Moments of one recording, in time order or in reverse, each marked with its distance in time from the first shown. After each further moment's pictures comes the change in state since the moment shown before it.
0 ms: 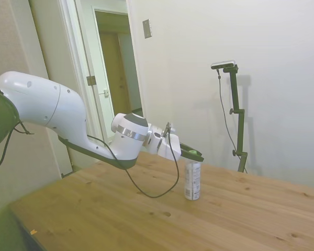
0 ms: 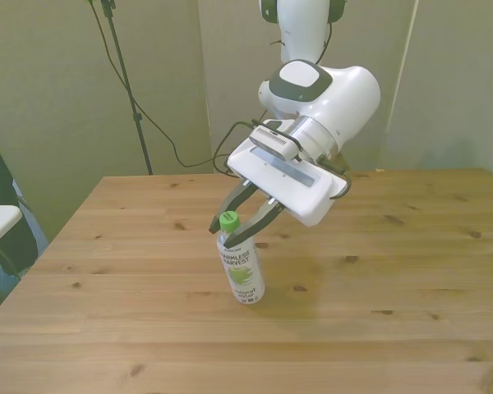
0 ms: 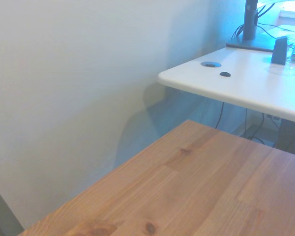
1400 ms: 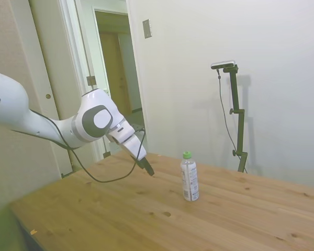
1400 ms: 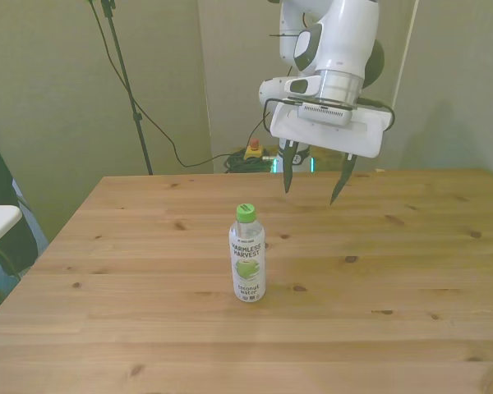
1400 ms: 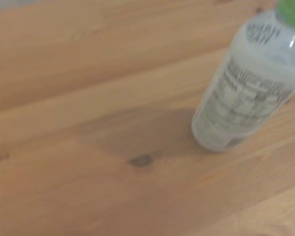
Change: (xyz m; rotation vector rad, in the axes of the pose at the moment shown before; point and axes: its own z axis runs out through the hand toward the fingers) arm 0.024 0.057 -0.140 -0.253 -0.740 -0.514
